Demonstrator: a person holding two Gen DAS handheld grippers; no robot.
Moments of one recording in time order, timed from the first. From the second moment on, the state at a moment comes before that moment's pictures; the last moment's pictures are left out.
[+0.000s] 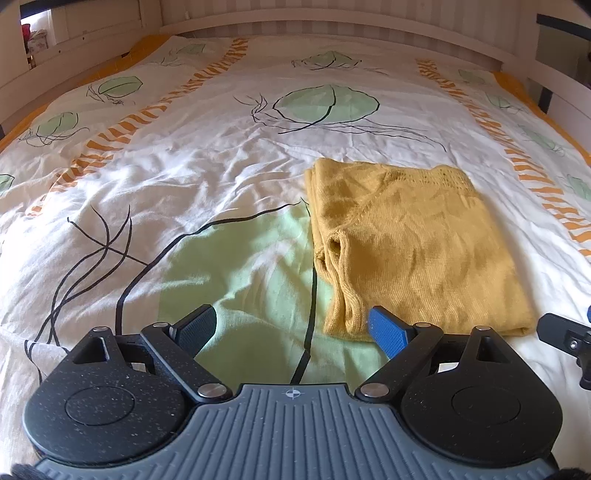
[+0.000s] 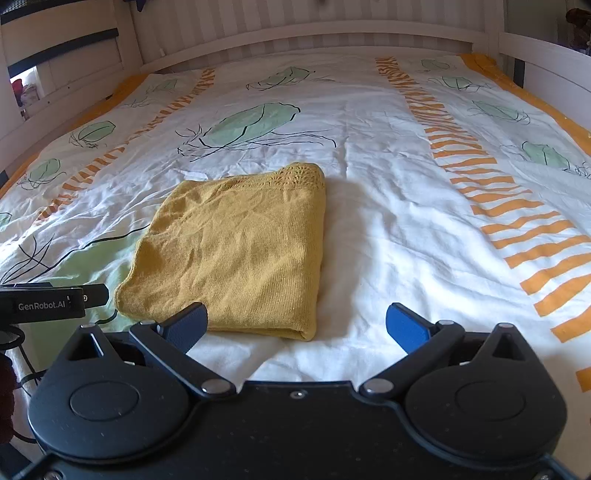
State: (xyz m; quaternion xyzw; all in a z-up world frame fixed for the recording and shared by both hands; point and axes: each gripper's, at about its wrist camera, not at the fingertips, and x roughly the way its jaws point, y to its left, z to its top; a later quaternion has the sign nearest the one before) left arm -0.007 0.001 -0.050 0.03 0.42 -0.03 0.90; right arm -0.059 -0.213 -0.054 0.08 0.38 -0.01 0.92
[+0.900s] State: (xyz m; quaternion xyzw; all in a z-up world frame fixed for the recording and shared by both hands) left arm -0.004 0.007 -0.055 0.03 0.44 -0.02 0.90; right arm -0.049 -0.214 -0.058 0.09 0.39 0.00 0.92
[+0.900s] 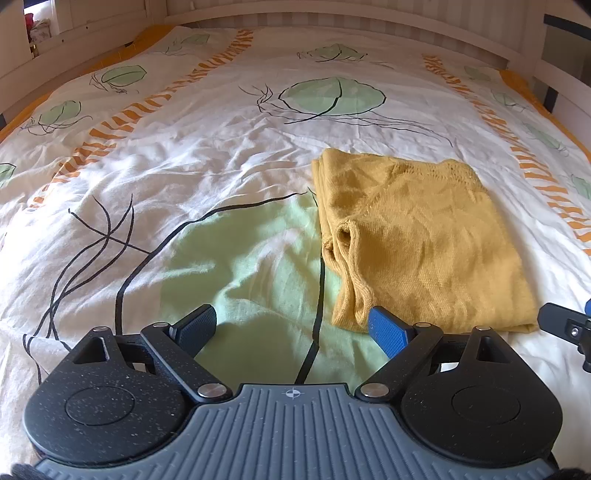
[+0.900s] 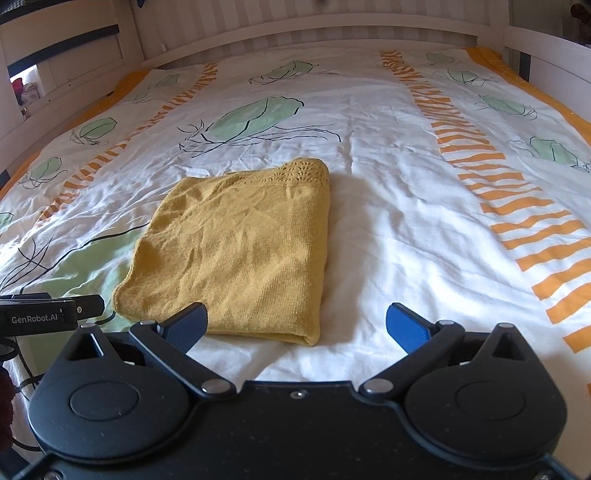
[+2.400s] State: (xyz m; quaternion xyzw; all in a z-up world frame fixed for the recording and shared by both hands) left arm 0.004 0.008 -0.060 0.02 0.45 -0.02 0.89; right arm -0.037 -0.214 -0.062 0.10 0.40 0.01 0.91
